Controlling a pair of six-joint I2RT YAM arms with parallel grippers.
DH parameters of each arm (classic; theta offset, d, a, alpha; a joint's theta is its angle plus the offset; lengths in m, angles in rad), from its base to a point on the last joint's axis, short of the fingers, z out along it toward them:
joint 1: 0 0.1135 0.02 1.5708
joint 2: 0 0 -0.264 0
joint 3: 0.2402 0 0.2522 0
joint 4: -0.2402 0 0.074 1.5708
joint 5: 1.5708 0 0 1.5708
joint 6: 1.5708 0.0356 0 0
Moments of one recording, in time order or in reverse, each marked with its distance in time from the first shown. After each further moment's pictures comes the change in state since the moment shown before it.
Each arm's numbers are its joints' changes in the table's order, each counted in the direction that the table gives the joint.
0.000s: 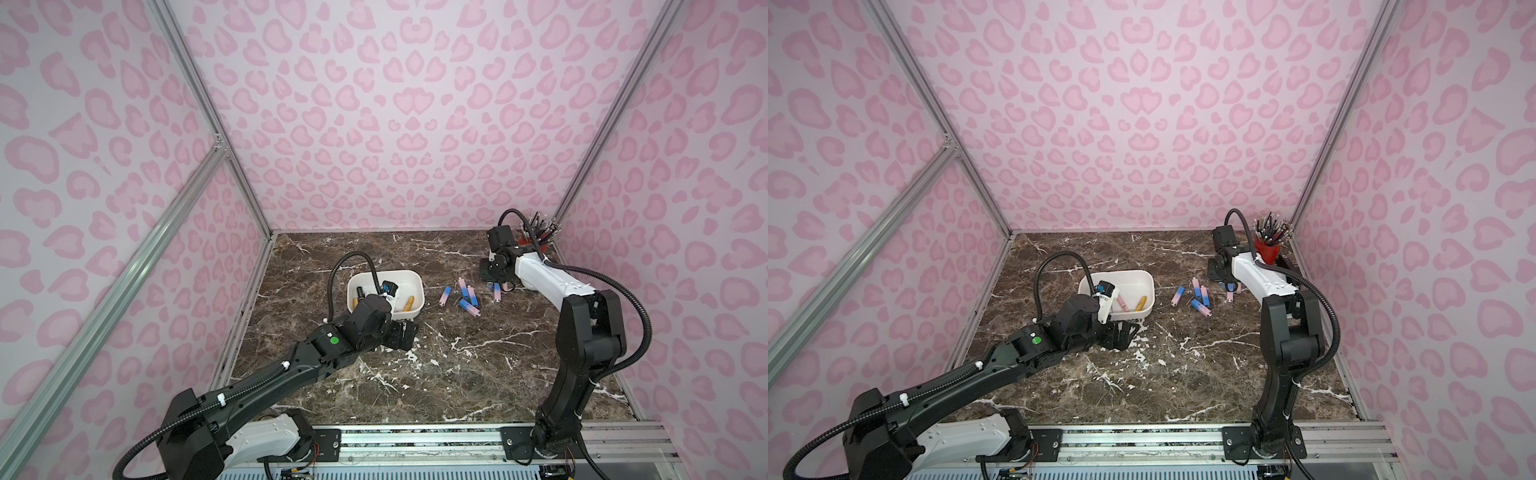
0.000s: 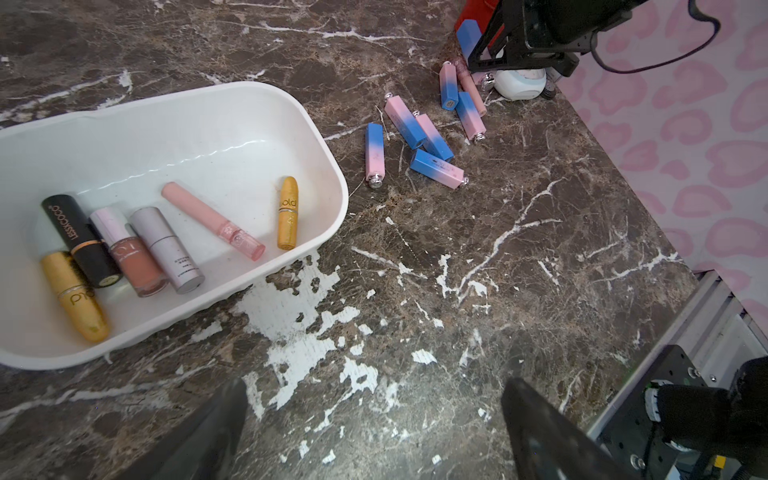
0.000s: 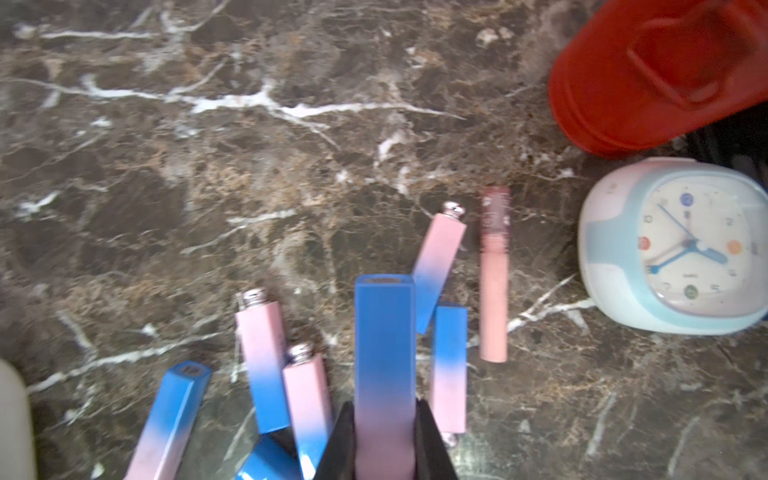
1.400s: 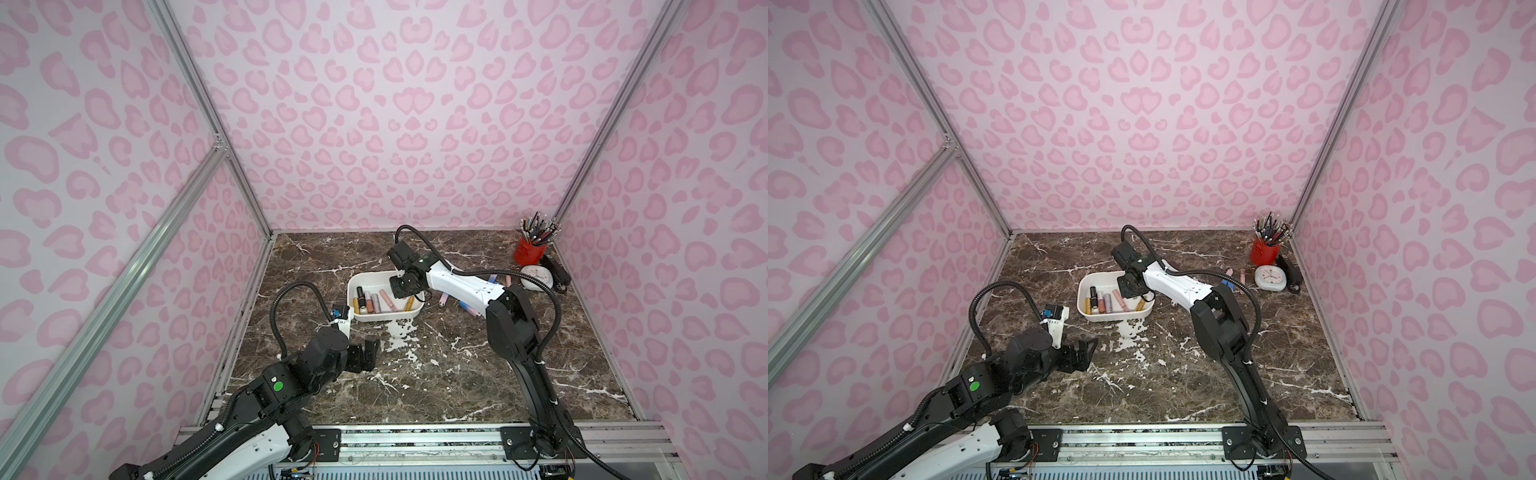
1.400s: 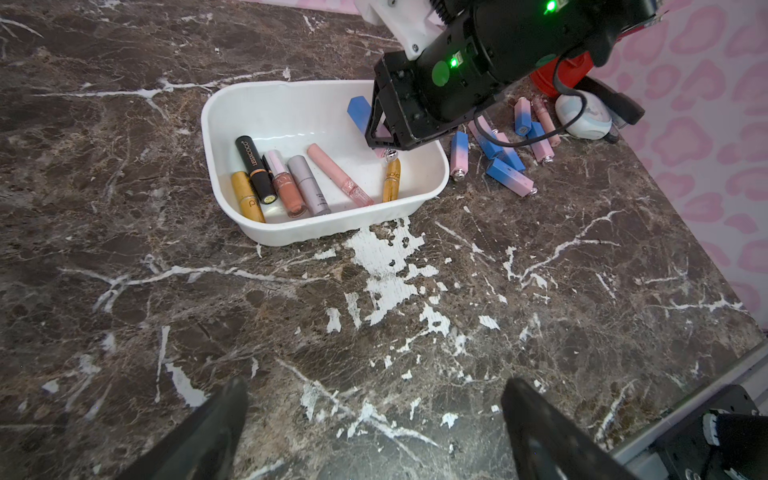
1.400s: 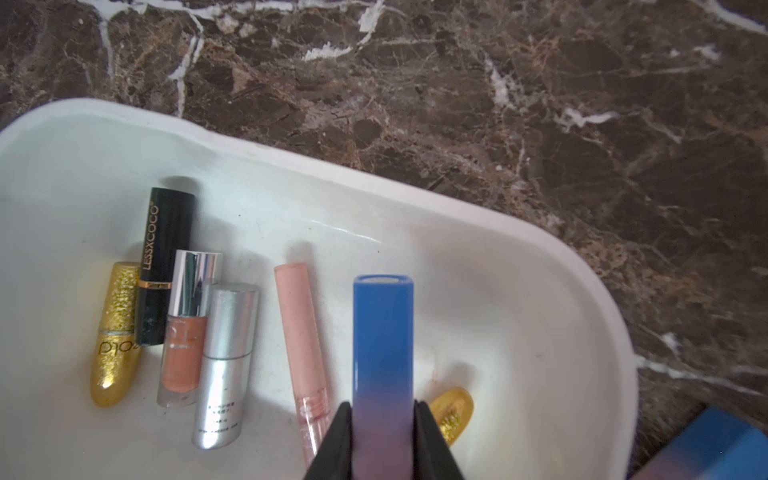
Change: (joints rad) left arm -0.001 0.450 -0.187 -0.250 -0.196 -0.100; right arm 0.500 -0.395 0.472 -0.109 -0.061 0.082
